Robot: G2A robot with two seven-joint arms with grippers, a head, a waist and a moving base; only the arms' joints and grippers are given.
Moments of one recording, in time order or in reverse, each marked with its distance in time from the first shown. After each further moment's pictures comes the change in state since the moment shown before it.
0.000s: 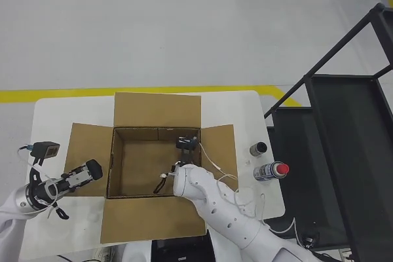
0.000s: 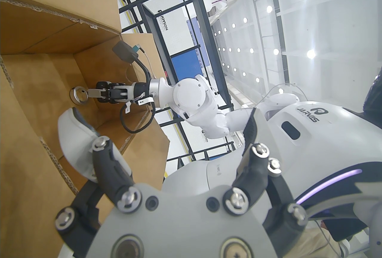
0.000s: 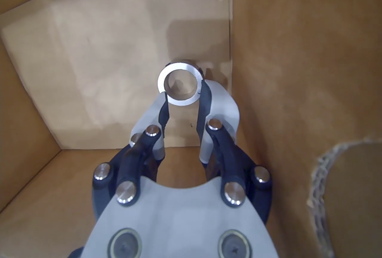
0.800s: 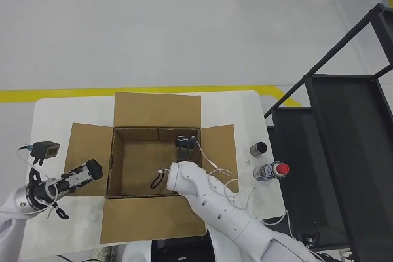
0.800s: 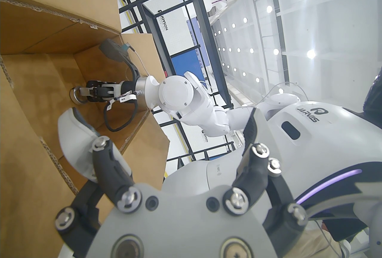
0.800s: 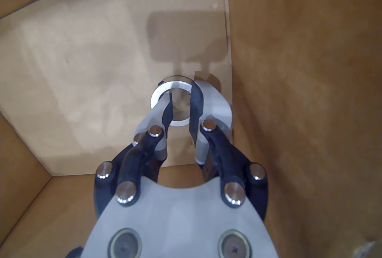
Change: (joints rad) left arm 0.000 0.000 0.000 0.000 0.000 0.000 0.000; right arm 0.068 -0.057 -0.006 0.156 0.039 0.052 -0.052
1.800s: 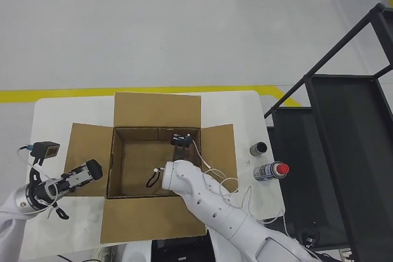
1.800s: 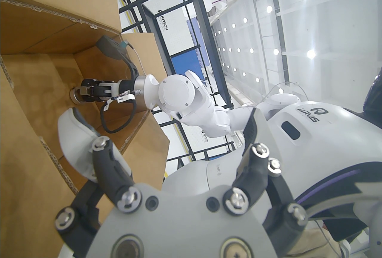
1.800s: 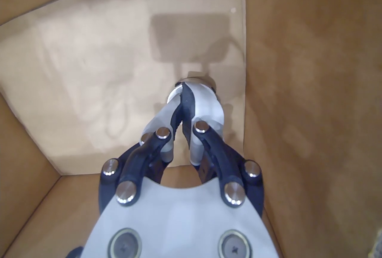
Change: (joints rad) left arm 0.000 0.000 0.000 0.000 0.000 0.000 0.000; right arm 0.028 -0.041 -0.003 0.049 -0.019 -0.005 0.005
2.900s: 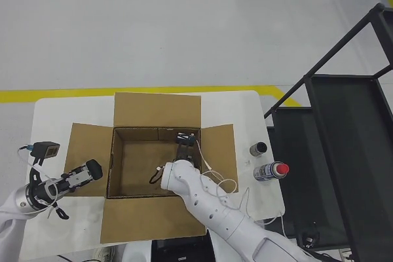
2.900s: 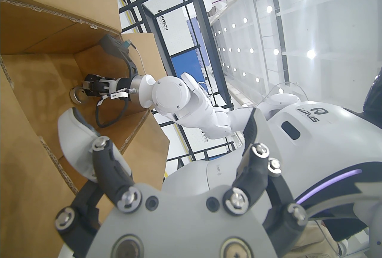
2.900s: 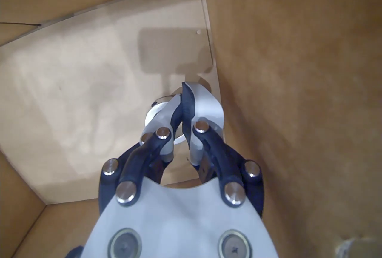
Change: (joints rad) left arm 0.000 0.000 0.000 0.000 0.000 0.000 0.000; right arm -0.007 -0.027 0.017 0.061 -0.098 0.055 -0.056
